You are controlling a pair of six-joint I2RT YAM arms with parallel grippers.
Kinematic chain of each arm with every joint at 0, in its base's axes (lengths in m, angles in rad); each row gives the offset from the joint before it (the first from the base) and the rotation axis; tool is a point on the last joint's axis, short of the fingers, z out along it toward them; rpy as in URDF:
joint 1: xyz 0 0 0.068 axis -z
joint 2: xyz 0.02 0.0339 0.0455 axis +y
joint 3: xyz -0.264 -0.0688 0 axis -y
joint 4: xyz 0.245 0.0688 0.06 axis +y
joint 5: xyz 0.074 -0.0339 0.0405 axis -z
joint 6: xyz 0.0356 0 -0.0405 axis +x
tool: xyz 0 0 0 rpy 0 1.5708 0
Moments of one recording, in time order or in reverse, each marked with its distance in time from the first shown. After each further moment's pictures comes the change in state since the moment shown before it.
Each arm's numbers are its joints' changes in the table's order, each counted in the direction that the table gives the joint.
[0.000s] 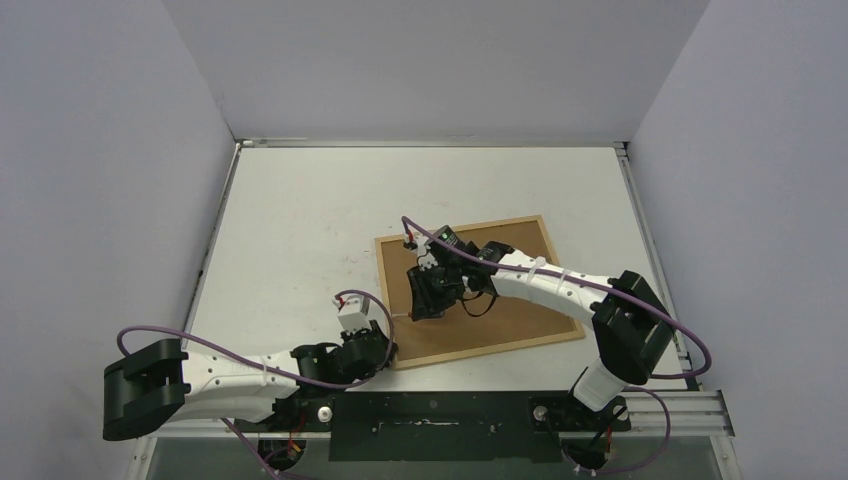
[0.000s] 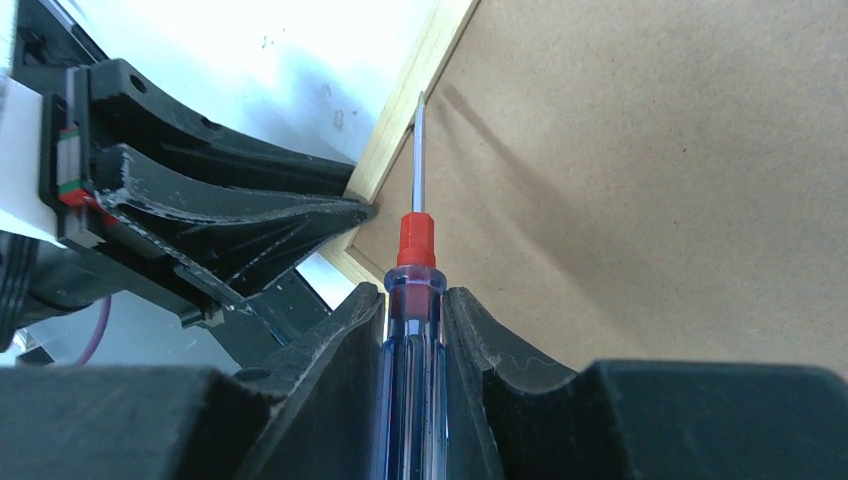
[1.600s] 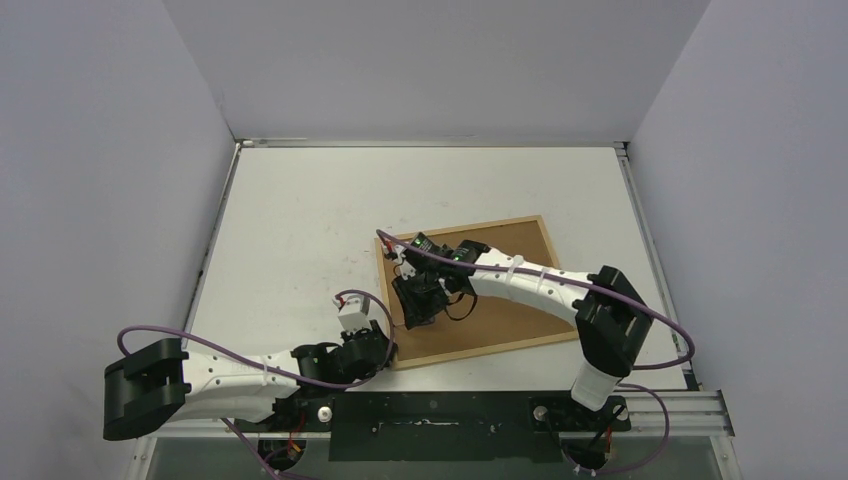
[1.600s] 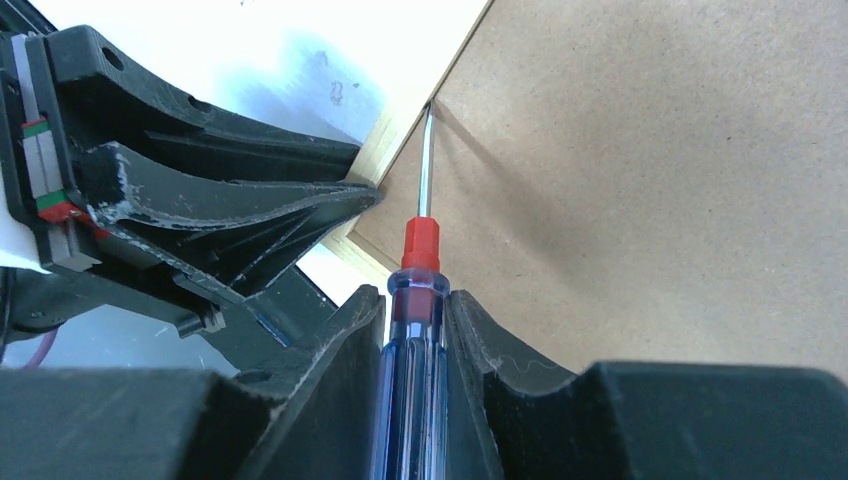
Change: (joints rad) left arm 0.000 0.005 0.004 0.003 0.001 0.000; right arm -0.092 0.084 0.124 0.148 0.075 -0.017
